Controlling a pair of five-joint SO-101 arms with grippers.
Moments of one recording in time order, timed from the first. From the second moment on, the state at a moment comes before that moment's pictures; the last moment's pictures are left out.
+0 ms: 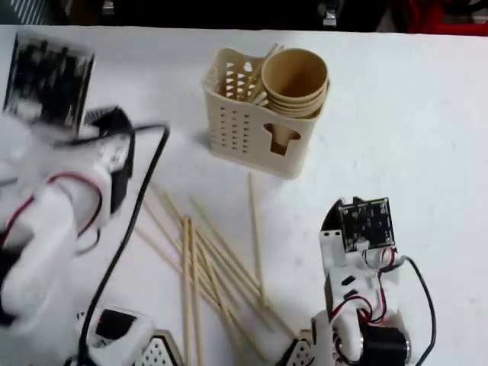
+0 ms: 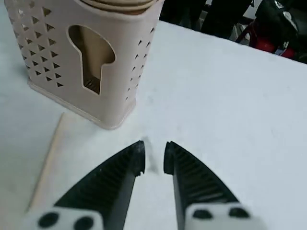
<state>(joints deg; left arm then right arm) 6.9 -36.8 -22.3 98.2 -5.8 0.2 -101.6 65.1 70.6 18.2</state>
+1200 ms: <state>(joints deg) -28.7 -85.9 78.6 51.7 -13.1 -42.2 -29.9 42.0 65.9 9.6</state>
